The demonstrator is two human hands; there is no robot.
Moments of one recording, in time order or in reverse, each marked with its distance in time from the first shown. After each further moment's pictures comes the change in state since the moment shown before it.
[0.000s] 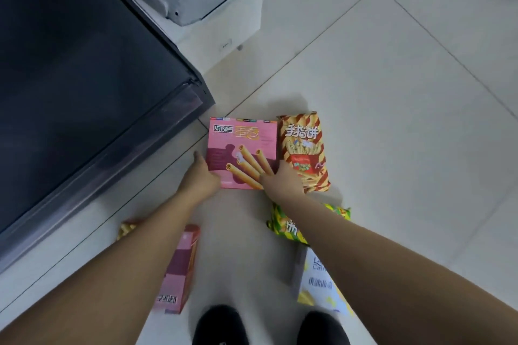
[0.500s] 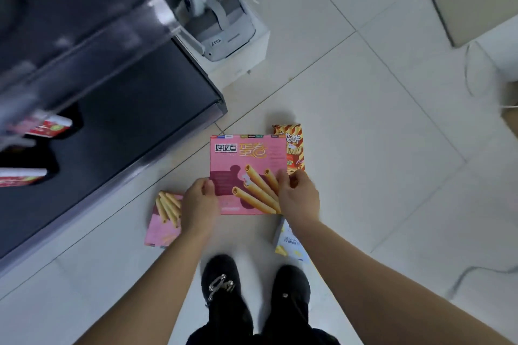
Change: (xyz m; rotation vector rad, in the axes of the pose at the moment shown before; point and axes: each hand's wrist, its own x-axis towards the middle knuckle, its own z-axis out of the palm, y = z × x) left_hand -0.209 0.026 -0.074 -0.408 0.219 -0.066; right_hand -0.190 -0.030 -0.076 0.136 0.273 -0.043
